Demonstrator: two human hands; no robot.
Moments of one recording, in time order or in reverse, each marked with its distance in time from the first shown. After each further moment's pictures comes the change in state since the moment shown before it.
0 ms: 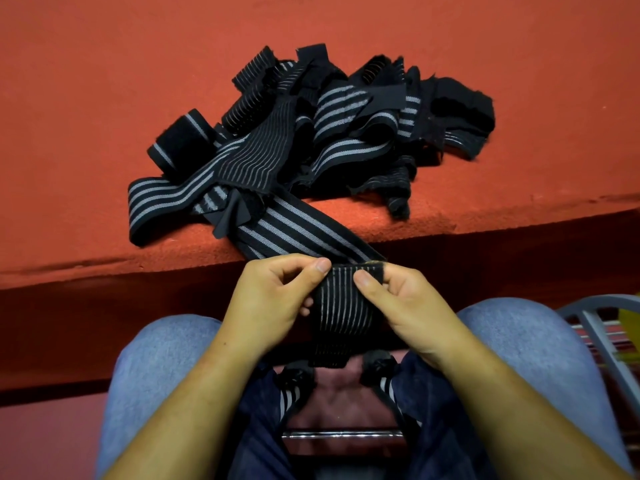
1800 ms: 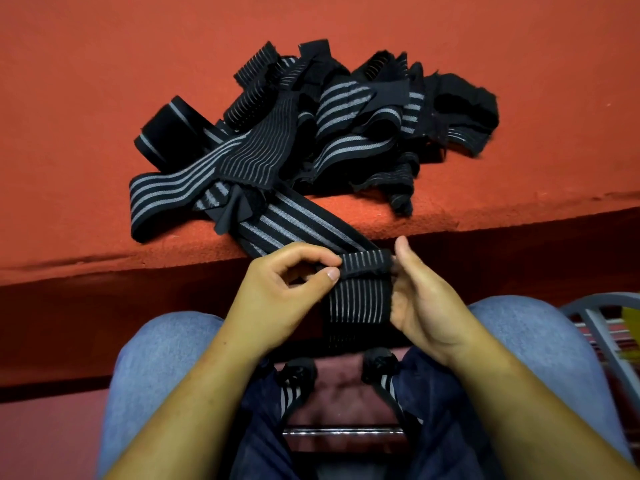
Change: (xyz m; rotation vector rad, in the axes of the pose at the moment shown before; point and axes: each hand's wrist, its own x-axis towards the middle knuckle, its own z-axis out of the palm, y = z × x) left_hand -0.005 0.006 -0.001 -0.005 -0.065 0.168; right_hand -0.001 -0.013 0.001 0.378 -0.003 0.139
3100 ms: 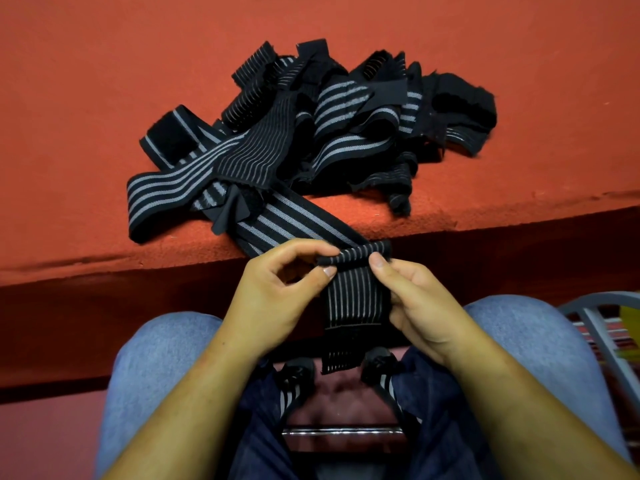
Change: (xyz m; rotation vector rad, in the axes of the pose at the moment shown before) left_hand 0.001 0.002 0.000 0.039 0.020 0.047; right_hand 0.000 0.004 -0.004 -0.139 0.039 -0.018
